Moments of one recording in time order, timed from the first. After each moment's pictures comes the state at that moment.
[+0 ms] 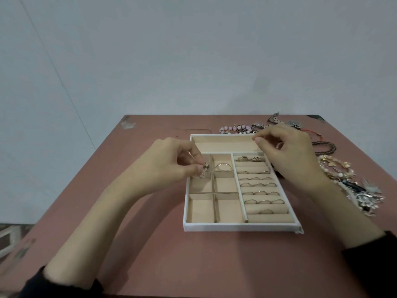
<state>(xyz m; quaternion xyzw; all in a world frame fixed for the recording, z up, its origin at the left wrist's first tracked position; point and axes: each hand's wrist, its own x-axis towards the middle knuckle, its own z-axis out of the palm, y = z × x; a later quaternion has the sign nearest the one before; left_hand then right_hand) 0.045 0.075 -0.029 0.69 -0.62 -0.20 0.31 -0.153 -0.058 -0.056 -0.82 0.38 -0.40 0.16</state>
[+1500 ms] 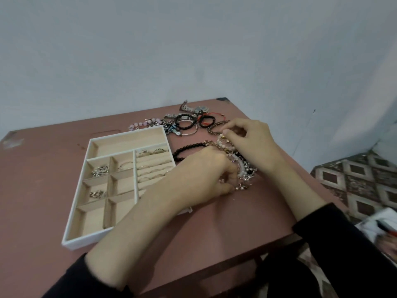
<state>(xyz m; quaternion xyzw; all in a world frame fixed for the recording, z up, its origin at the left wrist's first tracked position) -0.140 -0.003 -0.052 0.47 -0.87 -0.08 0.14 -0.271 -0.080 -0.068 -0.74 0.48 -0.42 0.21</state>
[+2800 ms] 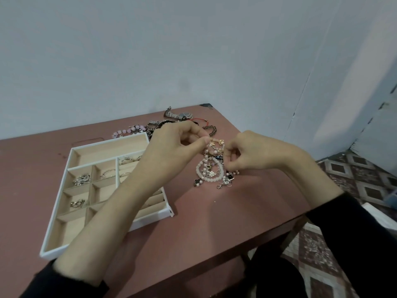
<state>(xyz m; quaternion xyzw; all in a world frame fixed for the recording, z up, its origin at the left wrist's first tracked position) -0.137 -0.005 -0.024 0.53 -0.69 -0.25 0.43 -0.316 -0.070 -0.036 -0.86 0.46 -0.07 0.19</state>
